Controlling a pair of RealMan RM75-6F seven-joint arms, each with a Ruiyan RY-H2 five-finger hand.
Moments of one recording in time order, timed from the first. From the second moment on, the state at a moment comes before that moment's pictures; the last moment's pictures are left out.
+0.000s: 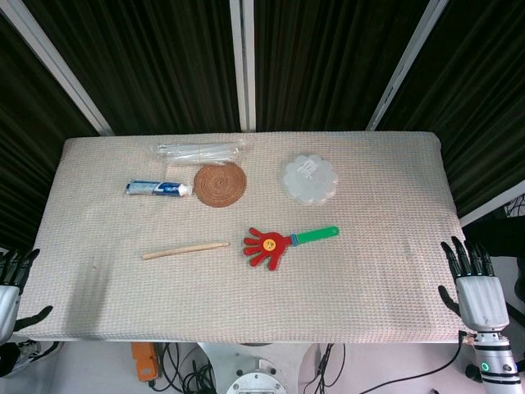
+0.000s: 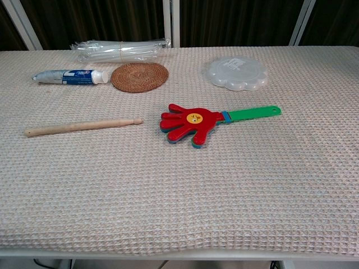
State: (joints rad) left arm 0.00 -1.10 0.00 -1.48 1.58 1.57 -0.04; right arm 0.11 -1.33 -0.06 -1.32 -1.49 1.62 -0.12
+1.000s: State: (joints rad) left arm 0.01 -1.11 0.01 -1.49 1.57 1.58 -0.04; right arm 0.49 -1.30 0.15 -1.70 -1.27 1.06 -0.48
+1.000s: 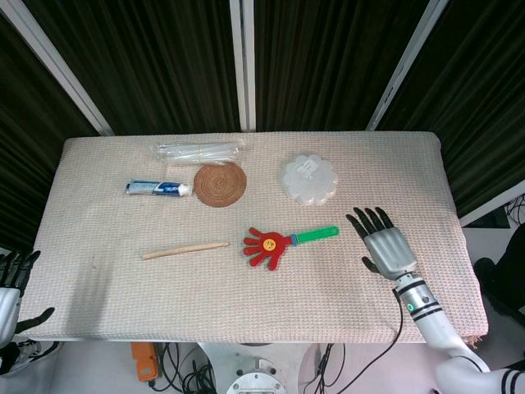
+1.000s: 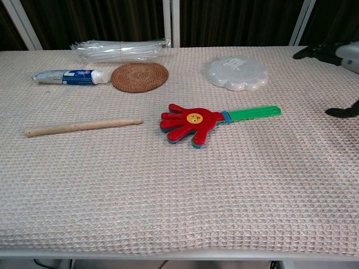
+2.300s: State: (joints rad) left arm 0.01 -1.12 0.00 -1.42 1.56 1.59 -0.14; right arm 0.91 -1.75 0.22 -1.45 -0.68 1.00 -0.84
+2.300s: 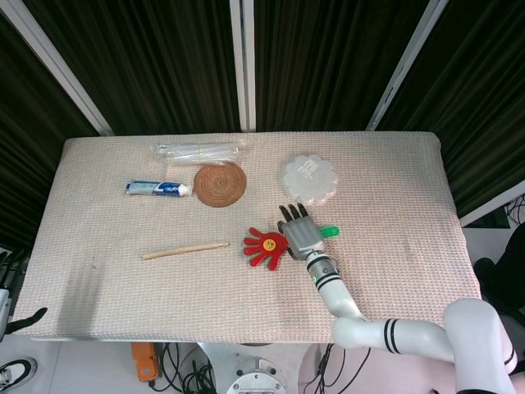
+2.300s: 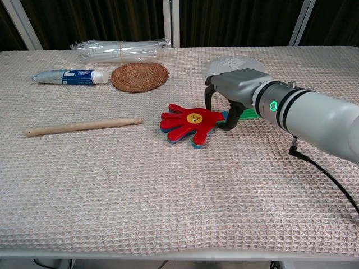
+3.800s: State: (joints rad) left arm 0.01 -1.13 0.00 -1.41 1.57 1.59 -0.17; right arm 0.77 -1.75 0.19 -1.38 -1.08 1.08 -0.28
